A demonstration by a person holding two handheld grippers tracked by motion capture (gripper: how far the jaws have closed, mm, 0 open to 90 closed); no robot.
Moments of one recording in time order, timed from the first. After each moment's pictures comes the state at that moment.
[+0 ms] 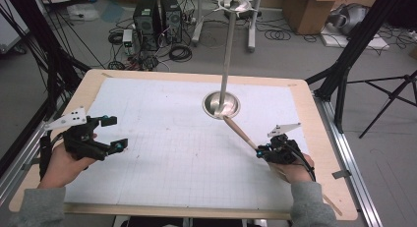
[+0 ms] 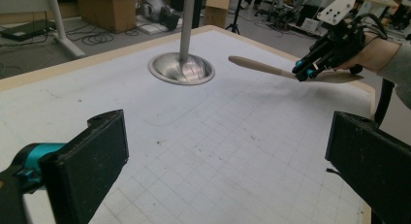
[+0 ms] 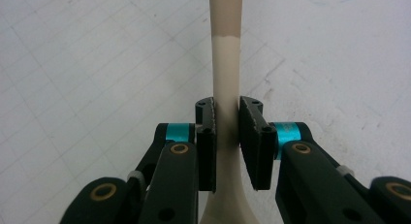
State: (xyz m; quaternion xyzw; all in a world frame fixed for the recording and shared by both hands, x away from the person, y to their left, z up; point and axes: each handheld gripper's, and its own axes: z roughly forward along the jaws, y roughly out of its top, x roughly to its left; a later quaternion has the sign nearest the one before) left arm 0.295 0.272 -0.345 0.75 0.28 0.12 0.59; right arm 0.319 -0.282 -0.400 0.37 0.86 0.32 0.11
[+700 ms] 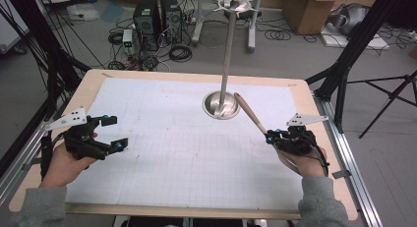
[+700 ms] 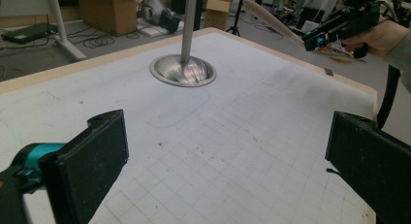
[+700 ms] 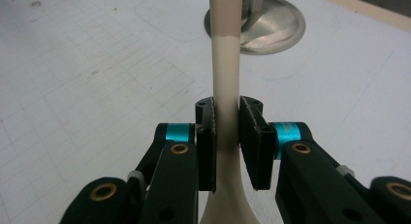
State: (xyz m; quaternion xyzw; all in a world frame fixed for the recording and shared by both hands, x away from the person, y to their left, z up) left arm 0.297 0.272 -0.348 0.75 0.28 0.12 0.59; right arm 0.319 -0.309 -0.360 0.36 0.82 0.42 0.16
